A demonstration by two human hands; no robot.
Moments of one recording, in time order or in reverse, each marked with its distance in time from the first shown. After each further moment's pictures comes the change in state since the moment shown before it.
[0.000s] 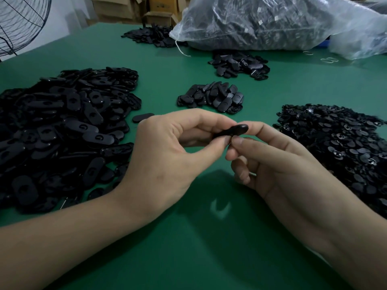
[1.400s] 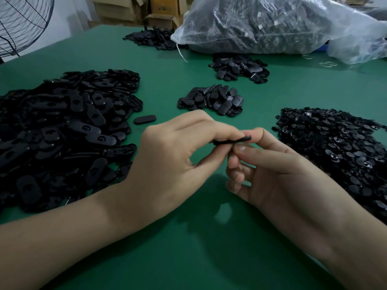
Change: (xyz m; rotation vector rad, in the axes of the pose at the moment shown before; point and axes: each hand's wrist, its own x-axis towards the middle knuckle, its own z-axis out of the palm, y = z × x) left_hand 0.000 0.002 -0.006 0.495 0.015 0.469; right_hand -0.001 0.002 -0.004 0.213 -0.075 0.104
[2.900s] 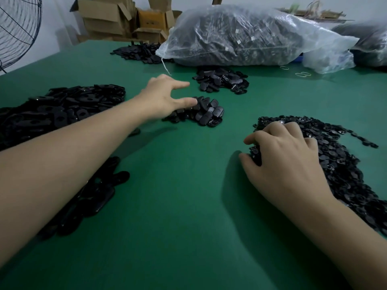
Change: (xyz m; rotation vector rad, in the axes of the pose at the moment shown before) left_hand 0.112 -0.124 0.034 0.217 -0.589 -0.589; right_hand 0.004 -0.027 -0.038 -2.002 0.617 -0.255
